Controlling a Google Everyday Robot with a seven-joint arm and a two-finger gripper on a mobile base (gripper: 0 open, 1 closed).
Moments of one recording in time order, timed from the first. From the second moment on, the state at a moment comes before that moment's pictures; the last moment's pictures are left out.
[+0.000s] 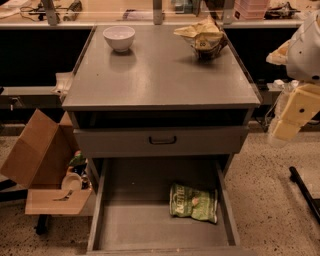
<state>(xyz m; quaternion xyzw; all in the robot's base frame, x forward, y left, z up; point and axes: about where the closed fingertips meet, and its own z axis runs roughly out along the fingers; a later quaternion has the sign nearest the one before) 0.438 -0.216 0.979 -0.60 0.78 -0.04 0.16</state>
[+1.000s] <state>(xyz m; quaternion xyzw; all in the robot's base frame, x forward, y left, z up) 0.430 -0.184 0.899 -0.62 0.76 0.02 0.18</state>
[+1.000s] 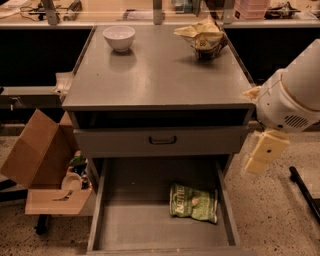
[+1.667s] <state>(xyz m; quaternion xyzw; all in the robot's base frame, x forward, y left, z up) 0.429 -0.185 0.904 -0.62 0.76 0.01 0.18</state>
